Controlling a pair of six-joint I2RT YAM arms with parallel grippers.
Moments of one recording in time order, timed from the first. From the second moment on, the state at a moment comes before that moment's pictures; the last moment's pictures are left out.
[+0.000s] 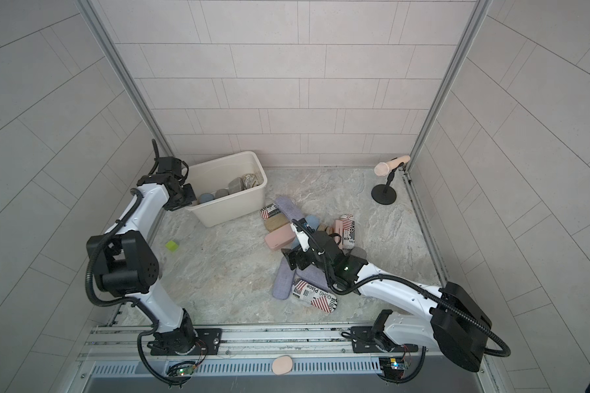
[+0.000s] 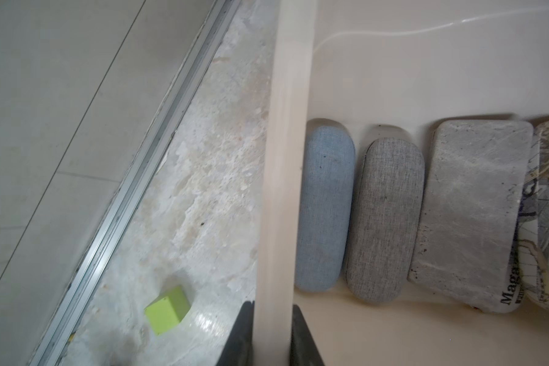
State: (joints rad) left arm 0.15 1.72 1.51 -0.88 -0.18 -0.32; right arm 0.82 1.18 0.64 0.07 0.07 0.20
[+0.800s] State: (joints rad) left arm 0.17 1.26 1.11 -0.98 -0.24 -0.36; right arm 0.82 1.11 0.63 0.07 0.11 0.20
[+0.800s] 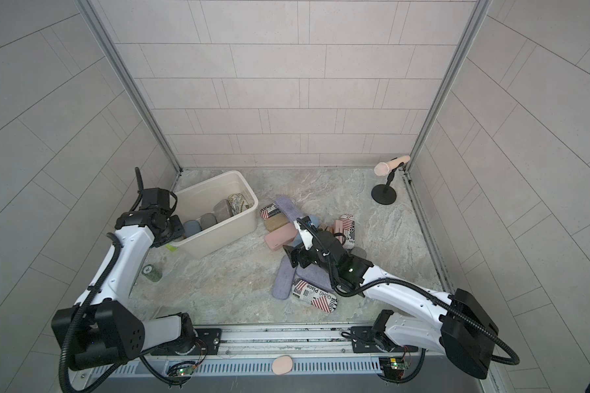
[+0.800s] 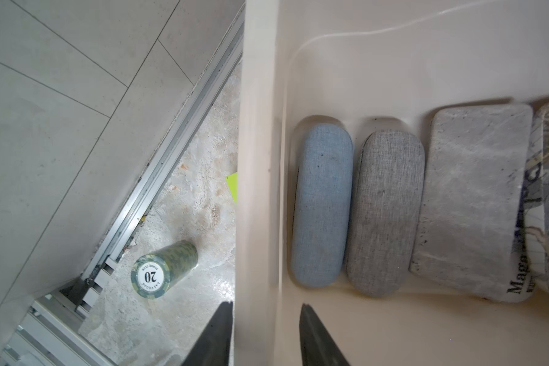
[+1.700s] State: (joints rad) left arm -0.72 1.06 1.21 -1.05 -0.36 -0.49; right arm 0.71 1.04 0.55 0.06 0.40 0.28
